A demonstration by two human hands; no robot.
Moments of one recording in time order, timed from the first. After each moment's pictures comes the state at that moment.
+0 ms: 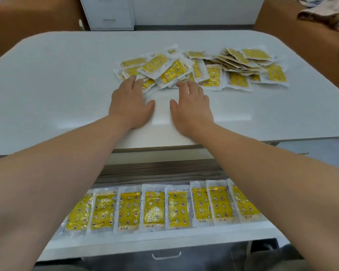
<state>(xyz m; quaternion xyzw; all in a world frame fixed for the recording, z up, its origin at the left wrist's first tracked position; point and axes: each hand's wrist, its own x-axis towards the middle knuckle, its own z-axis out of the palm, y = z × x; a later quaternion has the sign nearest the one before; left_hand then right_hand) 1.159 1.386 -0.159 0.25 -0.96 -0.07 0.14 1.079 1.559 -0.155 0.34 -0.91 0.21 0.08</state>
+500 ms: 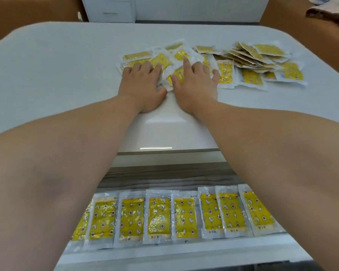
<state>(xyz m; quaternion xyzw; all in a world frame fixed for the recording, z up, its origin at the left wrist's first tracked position) 1.109 1.358 -0.162 0.17 -0.98 0.05 0.13 1.017 1.505 -0.165 0.31 -0.94 0.12 0.11</state>
